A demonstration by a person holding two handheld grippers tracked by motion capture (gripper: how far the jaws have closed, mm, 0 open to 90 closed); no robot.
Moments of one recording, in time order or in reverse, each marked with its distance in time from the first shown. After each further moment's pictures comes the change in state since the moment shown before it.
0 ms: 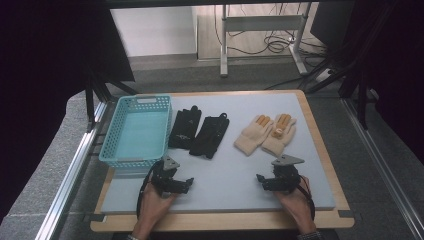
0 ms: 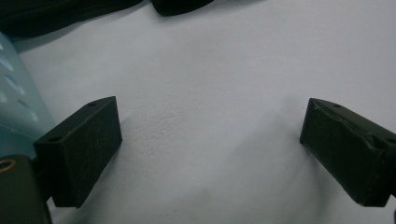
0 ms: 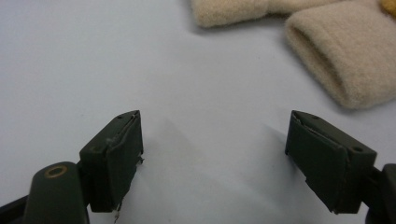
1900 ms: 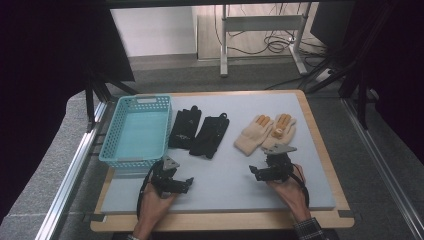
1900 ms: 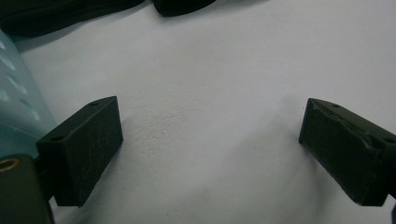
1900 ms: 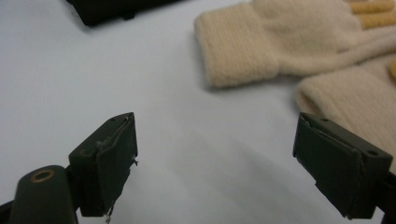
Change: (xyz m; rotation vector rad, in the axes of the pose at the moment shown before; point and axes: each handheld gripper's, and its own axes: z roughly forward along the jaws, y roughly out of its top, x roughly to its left) left arm 0.000 0.000 0.000 -0.002 0.001 -0.004; right arm 0.003 0.038 0.009 -0.019 0.030 -0.021
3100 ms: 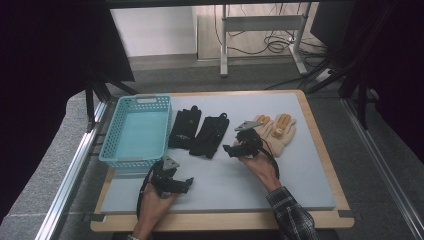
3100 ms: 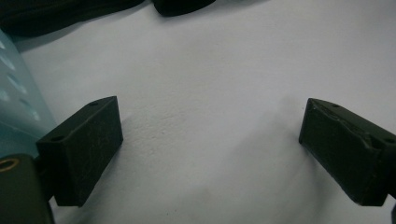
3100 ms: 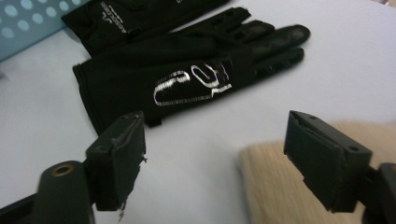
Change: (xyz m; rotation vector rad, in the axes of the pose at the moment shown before) left arm 0.000 0.000 0.000 0.001 -0.001 0.001; right arm 0.019 0.082 0.068 -0.023 0.085 -0.040
